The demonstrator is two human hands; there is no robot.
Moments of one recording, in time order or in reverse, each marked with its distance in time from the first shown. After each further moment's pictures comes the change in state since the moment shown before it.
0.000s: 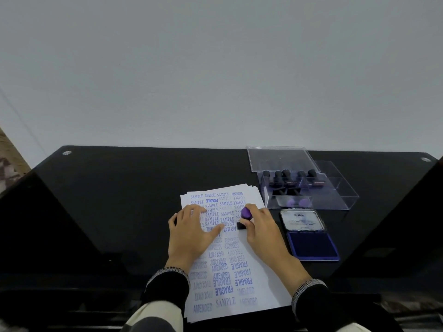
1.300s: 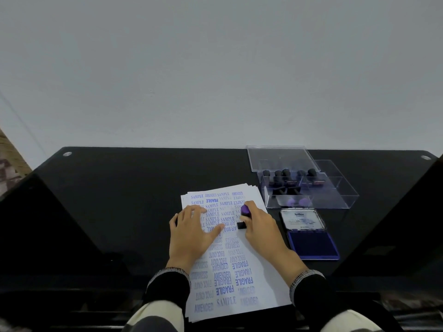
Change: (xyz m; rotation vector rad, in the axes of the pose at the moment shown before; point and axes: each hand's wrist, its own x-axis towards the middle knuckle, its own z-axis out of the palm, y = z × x) left_hand 0.000 -0.001 0.002 -0.010 0.002 0.010; right_hand 0.010 0.002 0.004 -0.062 -0.053 0.012
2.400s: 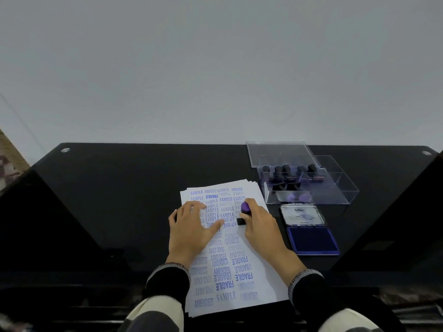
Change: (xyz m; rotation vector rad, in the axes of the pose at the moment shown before) left_hand 0.001 0.001 -0.001 0.019 -0.010 0.000; right_hand -0.008 -0.001 0.003 0.009 0.049 -0.002
